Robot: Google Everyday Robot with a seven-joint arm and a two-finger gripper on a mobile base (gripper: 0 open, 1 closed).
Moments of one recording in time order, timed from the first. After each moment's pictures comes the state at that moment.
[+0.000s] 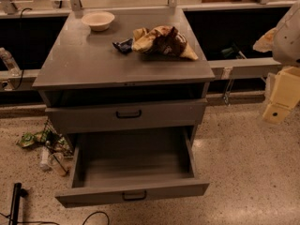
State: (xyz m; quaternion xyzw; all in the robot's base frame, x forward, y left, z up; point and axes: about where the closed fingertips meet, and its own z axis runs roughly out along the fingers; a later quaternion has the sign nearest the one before) arm 0.438 -0.217 0.976 -0.60 0.78 -0.03 0.16
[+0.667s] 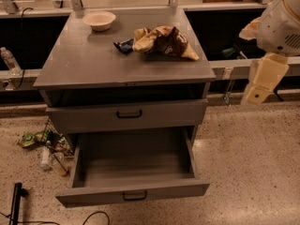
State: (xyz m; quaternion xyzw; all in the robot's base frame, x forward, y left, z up) arm 0.485 -0.205 0.975 -0.62 0.76 -0.03 0.20
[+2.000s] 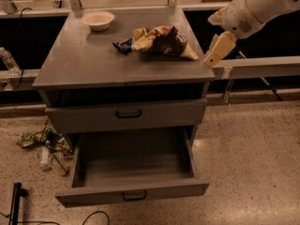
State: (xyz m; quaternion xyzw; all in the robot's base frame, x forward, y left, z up) arm 0.649 -0.163 0.948 -0.58 0.73 0.09 0.34
